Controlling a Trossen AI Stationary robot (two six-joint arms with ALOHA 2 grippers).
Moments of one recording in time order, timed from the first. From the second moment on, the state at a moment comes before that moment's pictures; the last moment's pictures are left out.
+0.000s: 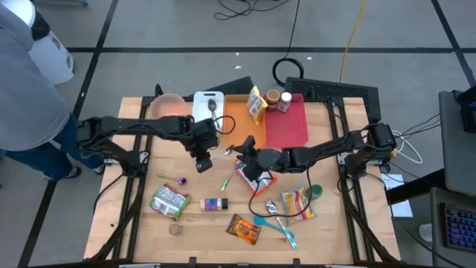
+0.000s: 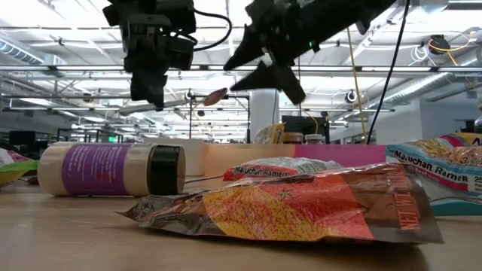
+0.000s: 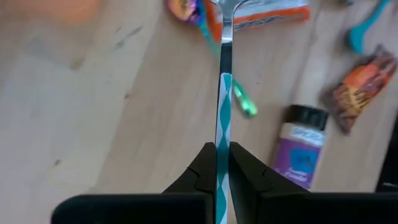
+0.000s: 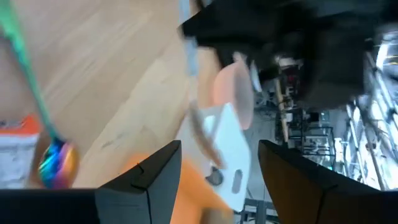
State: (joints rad) left arm 0.19 1.45 1.06 -0.78 0.33 -0.27; right arm 0.12 1.67 1.01 0.24 0.47 -1.09
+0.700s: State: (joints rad) left arm 0.19 1.45 1.06 -0.68 0.44 -0.32; right arm 0.11 1.69 1.01 0.24 0.48 -1.09
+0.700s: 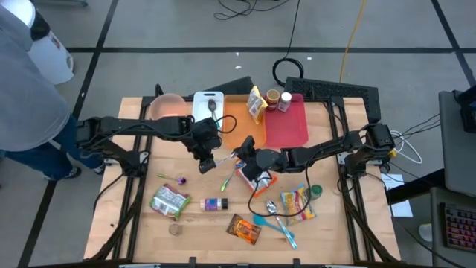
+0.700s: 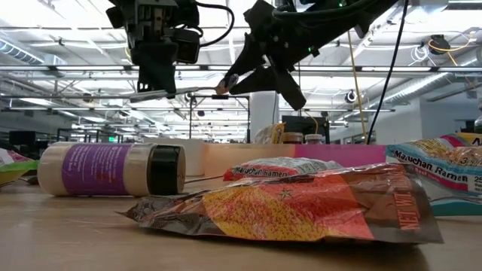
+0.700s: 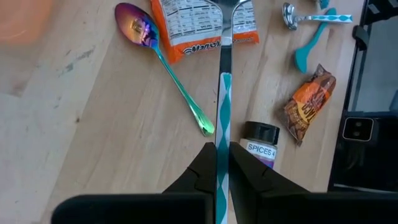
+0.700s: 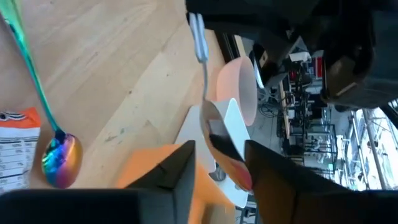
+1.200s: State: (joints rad) left arm 0.19 1.45 1.06 -0.66 0.45 -0.32; right arm 0.11 1.69 1.01 0.18 0.52 -1.08
